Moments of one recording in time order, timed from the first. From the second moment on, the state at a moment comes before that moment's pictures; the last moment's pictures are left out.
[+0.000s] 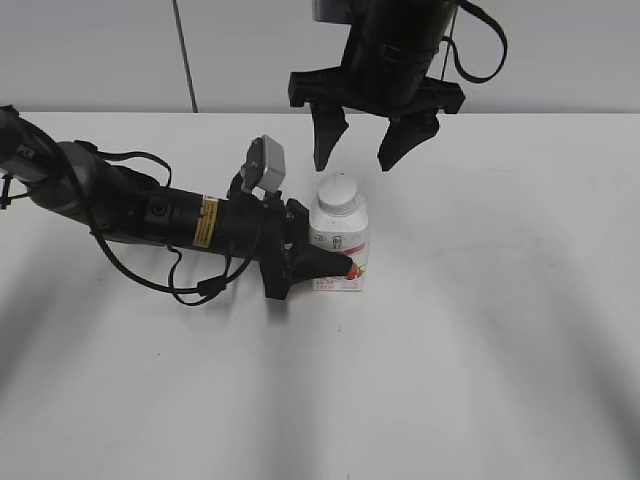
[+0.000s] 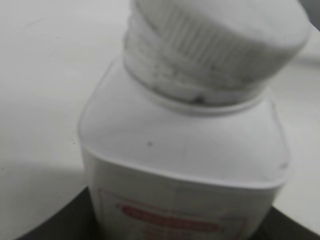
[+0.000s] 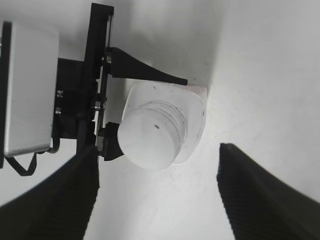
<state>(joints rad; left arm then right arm) -0.32 2.39 -1.33 1.53 -1.06 -0.78 0.56 2.09 -1.88 0.18 1.22 0.25</state>
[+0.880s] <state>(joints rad) -0.32 2.39 -1.33 1.53 -1.06 -0.78 0.56 2.15 -1.88 0.22 1.19 0.29</state>
